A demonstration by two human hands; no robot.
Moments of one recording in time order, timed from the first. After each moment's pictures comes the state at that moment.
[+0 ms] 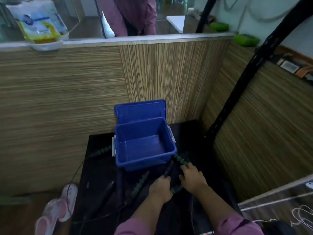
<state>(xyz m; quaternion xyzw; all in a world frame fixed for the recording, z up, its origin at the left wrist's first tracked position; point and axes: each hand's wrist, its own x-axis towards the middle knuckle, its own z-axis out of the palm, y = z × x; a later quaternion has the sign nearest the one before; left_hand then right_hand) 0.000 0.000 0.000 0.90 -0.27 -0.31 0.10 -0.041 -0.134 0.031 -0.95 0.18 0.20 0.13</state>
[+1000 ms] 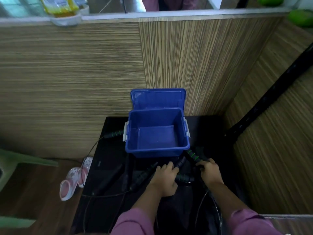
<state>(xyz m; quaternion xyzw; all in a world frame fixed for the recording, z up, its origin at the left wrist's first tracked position) 0.007 0.010 -0.007 0.92 -0.36 -0.17 0.06 -0.021 -0.190 -0.028 -0.93 0.24 0.12 0.26</state>
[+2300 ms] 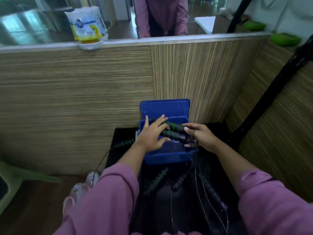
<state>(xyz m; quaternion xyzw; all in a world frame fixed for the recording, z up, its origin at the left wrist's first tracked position) 0.127 0.073 0.104 0.88 -0.42 0.08 0.19 0.059 -0.138 0.118 -0.70 0.13 0.08 0.70</state>
